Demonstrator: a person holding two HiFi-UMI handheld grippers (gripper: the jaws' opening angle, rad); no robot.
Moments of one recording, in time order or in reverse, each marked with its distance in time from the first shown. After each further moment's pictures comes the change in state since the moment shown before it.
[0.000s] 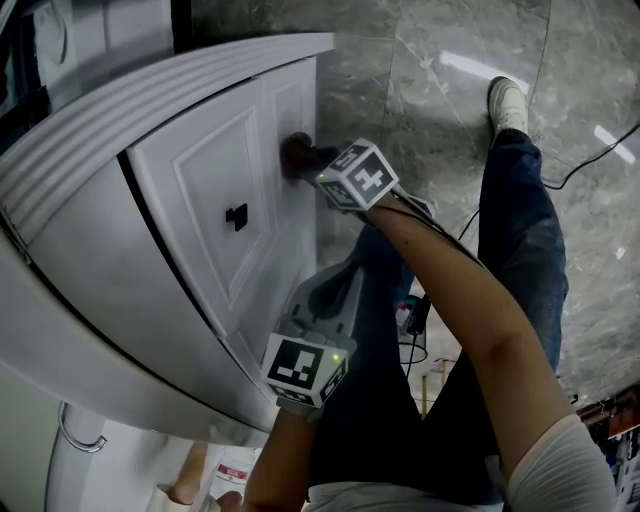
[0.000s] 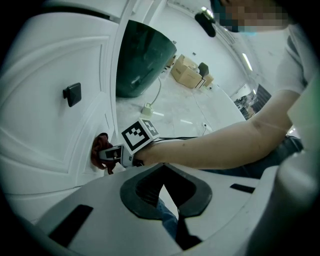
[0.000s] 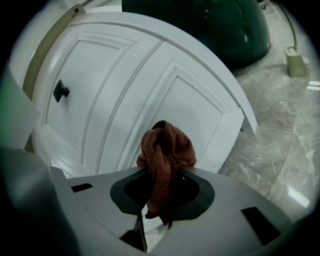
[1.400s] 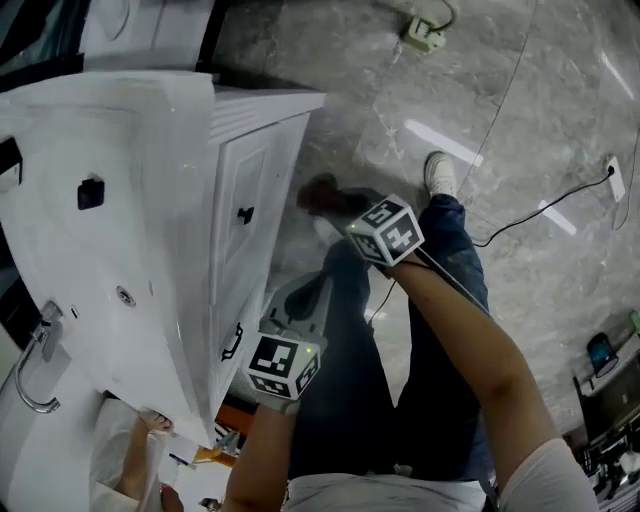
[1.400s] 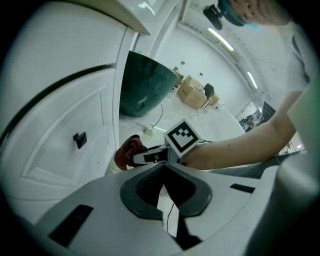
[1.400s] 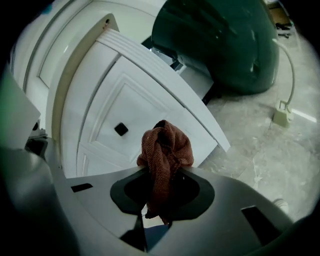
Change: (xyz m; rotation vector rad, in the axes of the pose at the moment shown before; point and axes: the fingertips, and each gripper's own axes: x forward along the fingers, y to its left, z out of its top) left arm -0.045 -0.043 0.077 -0.118 -0.202 0.049; right arm -0.166 0.043 0.053 -0.146 0.131 -0.111
